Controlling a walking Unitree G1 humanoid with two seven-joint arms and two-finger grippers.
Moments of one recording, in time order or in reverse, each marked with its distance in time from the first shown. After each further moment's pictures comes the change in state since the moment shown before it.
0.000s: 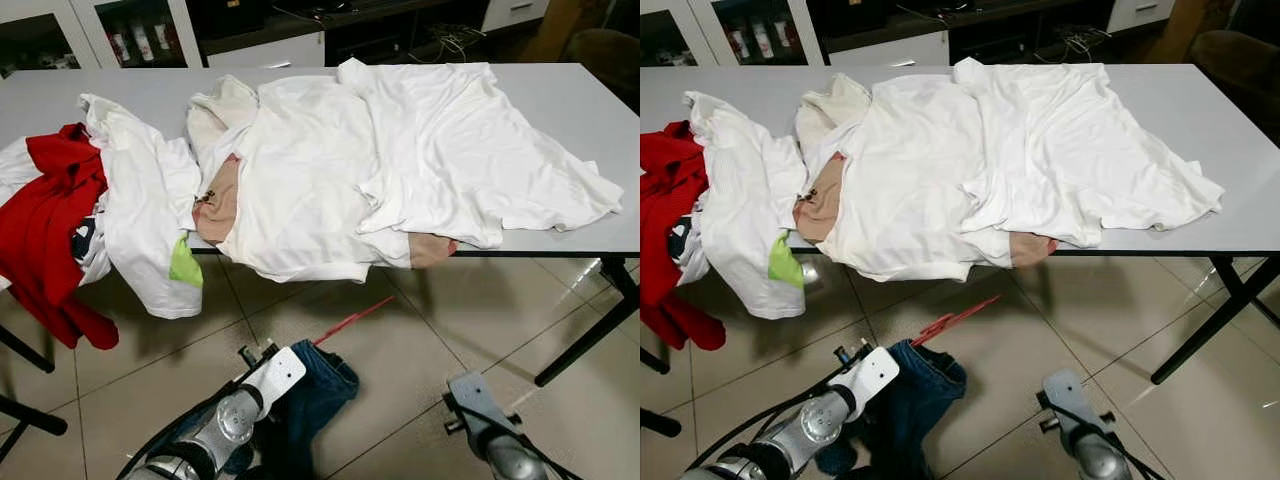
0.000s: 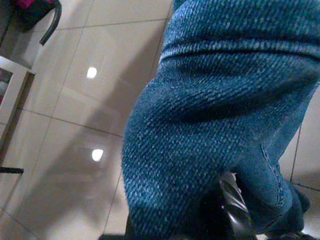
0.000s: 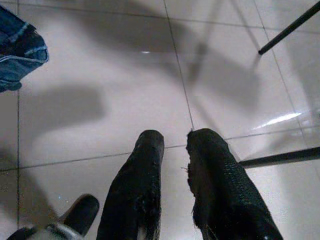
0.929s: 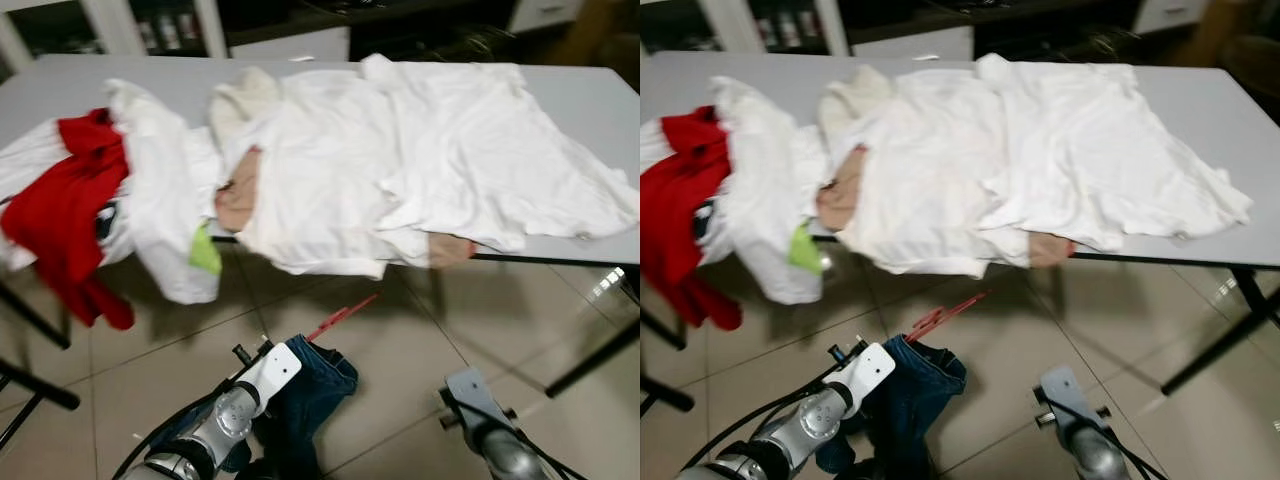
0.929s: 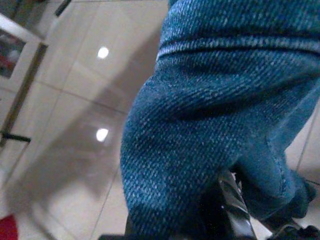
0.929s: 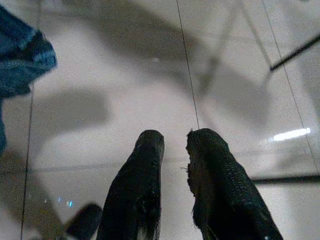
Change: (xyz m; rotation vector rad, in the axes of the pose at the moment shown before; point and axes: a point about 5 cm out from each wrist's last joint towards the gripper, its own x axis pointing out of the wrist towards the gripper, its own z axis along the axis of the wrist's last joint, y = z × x) left arm 0.001 0.008 0.000 -0.018 0.021 0.043; right arm 0.006 0.003 0.012 0.009 -0.031 0.009
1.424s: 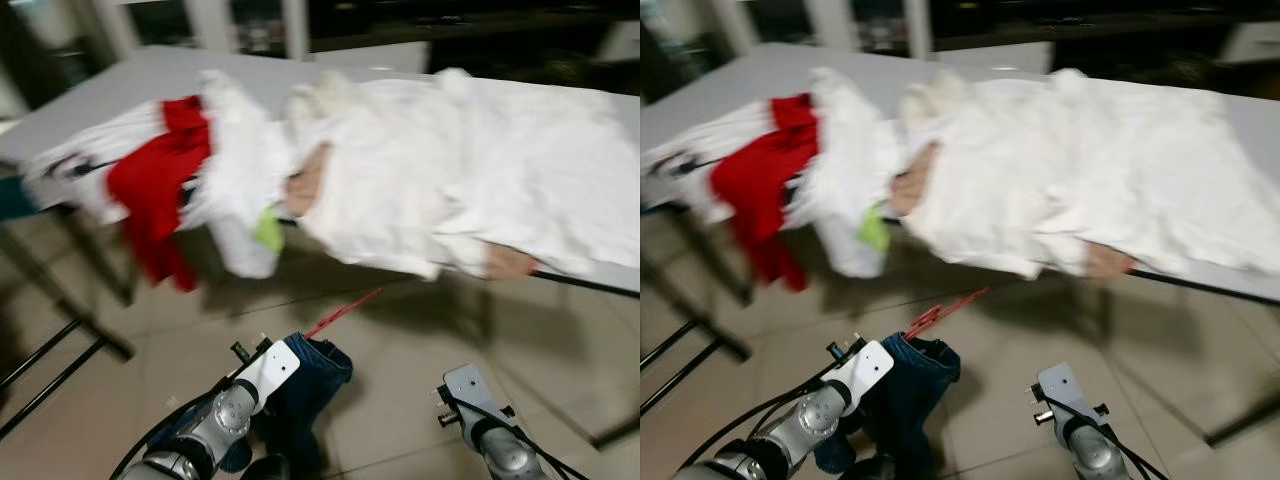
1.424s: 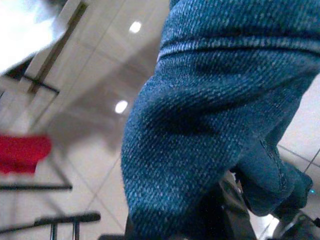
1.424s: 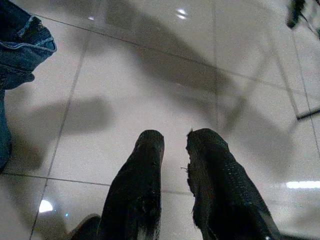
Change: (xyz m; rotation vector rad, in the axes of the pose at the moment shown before) left arm 0.000 0.001 0.001 0.000 -0.005 0.005; right arm 0.000 -0.001 0.000 -0.006 0.000 0.000
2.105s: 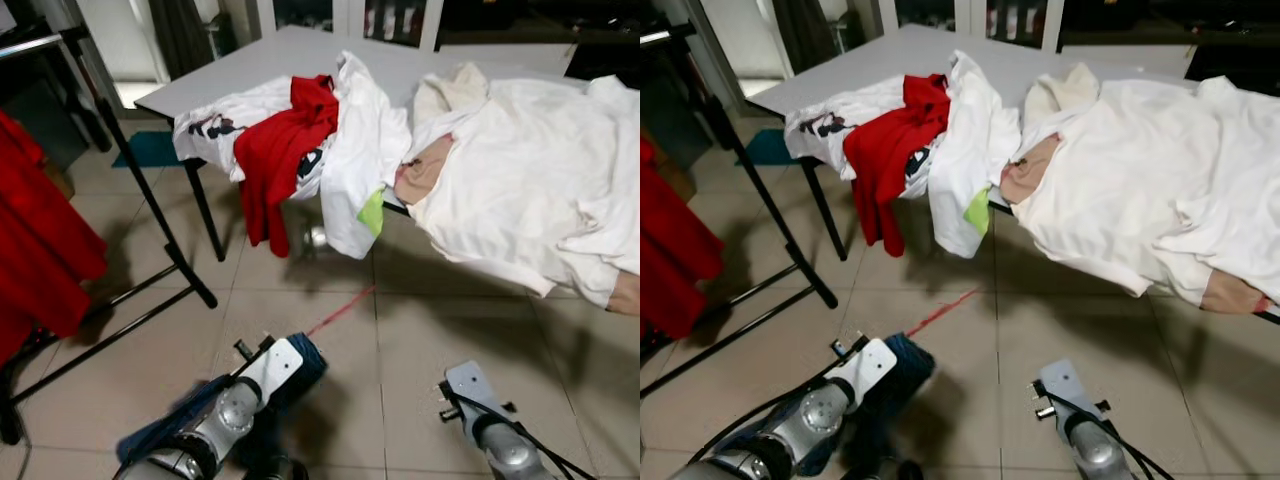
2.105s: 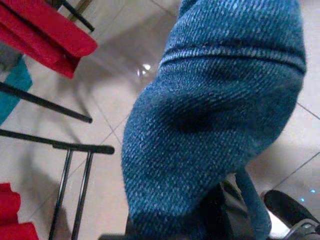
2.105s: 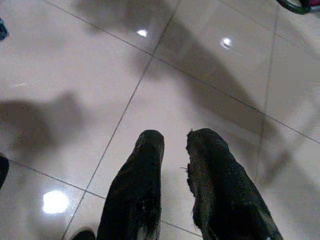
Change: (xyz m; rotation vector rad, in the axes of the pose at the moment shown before) left arm 0.002 0.001 0.004 -0.005 -0.011 0.004; right arm 0.002 -0.002 0.003 0.006 -0.001 -0.008
